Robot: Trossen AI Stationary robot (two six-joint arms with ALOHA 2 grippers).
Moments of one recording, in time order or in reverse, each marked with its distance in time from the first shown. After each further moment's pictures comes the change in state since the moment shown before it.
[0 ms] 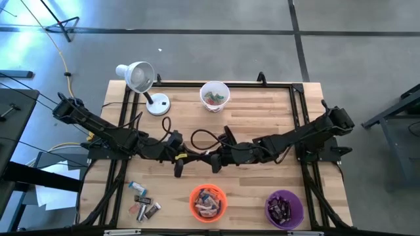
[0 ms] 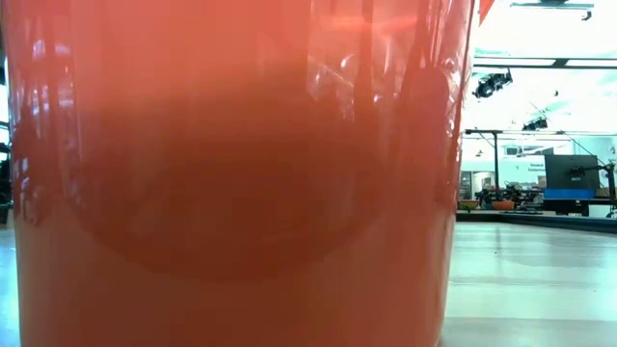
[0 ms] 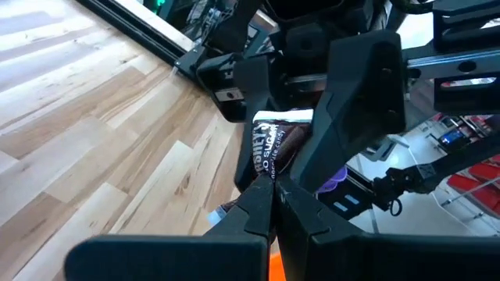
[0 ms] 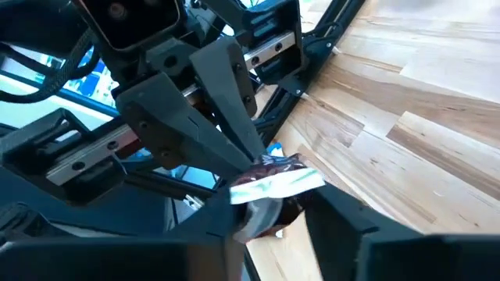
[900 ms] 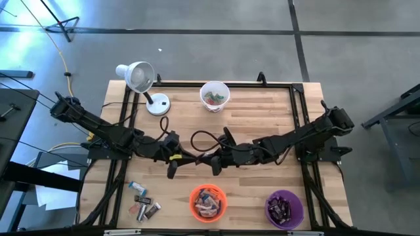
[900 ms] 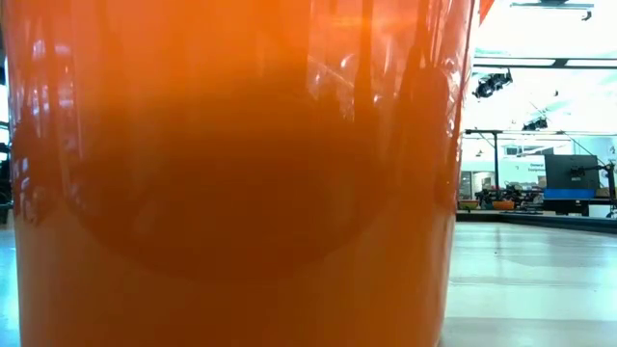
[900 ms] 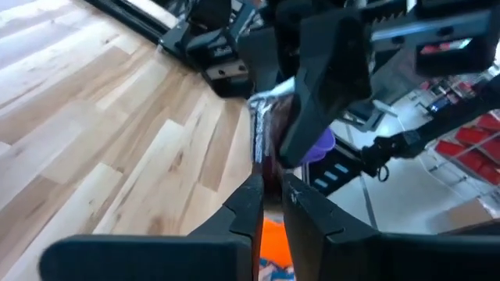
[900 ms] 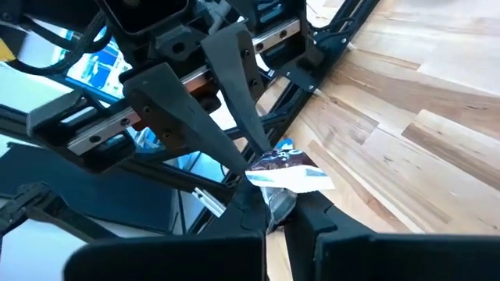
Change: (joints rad) left arm -0.007 -0.066 0.000 -0.113 0.086 0.020; right arm 0.010 0.004 0.002 0.028 -0.018 -0.025
